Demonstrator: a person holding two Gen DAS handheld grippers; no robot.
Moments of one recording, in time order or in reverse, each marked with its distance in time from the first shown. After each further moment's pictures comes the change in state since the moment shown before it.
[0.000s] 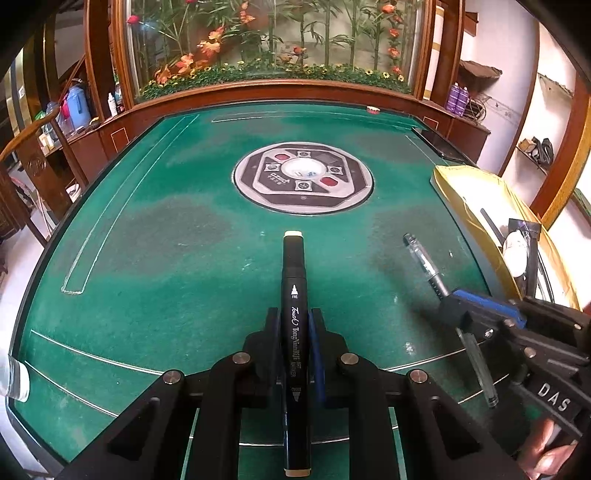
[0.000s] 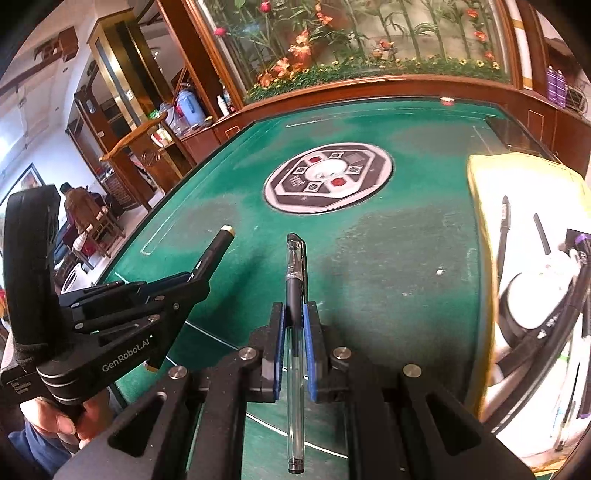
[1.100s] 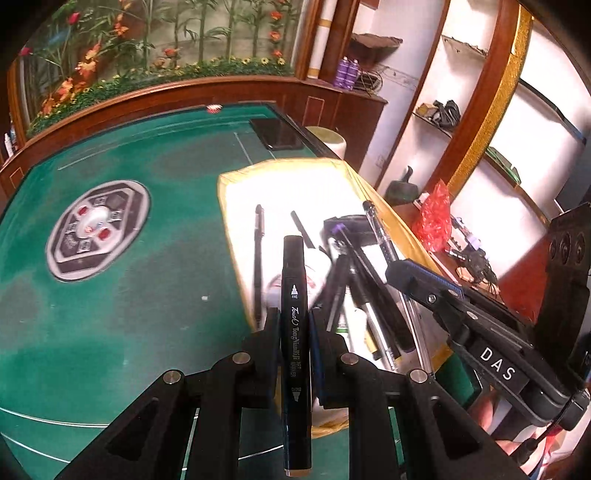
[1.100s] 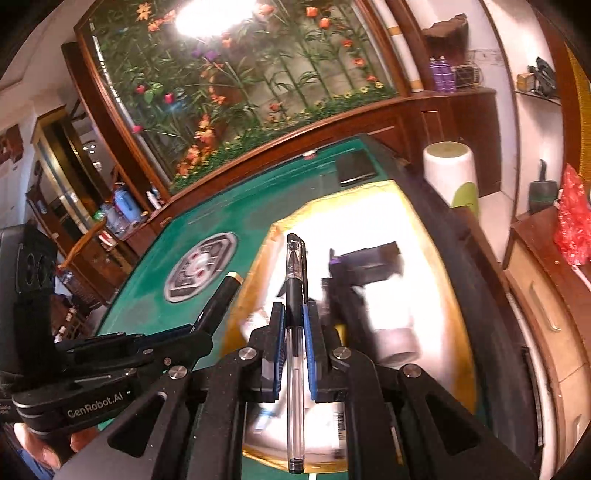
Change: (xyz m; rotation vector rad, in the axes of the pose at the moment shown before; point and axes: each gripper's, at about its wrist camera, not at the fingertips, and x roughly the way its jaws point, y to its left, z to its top) left arm -0.010 -0.207 0.043 0.187 0.067 -0.330; right arm -0.126 -0.154 -0.021 0.278 -0.262 -0.181
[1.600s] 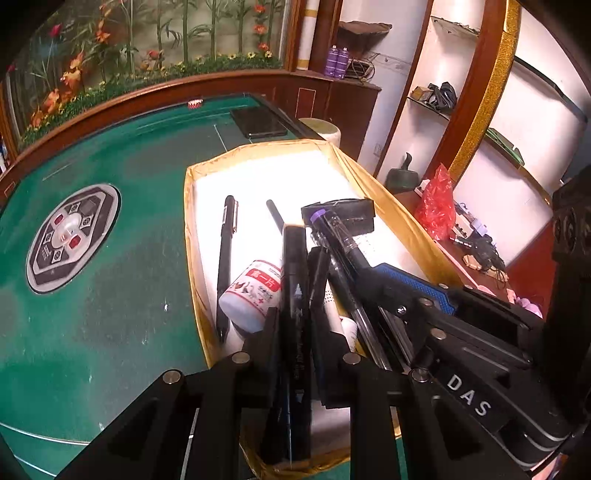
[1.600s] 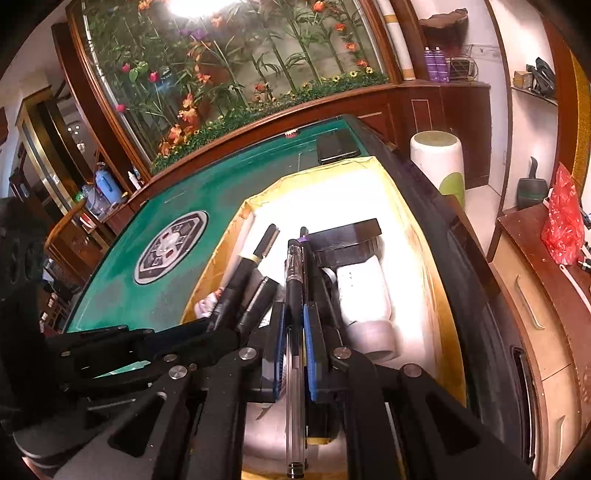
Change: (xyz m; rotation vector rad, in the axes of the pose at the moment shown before) left arm 0.037 -0.020 0.000 0.053 0.003 0.024; right arm 0.029 -0.013 -0.004 -0.027 0.074 -0.061
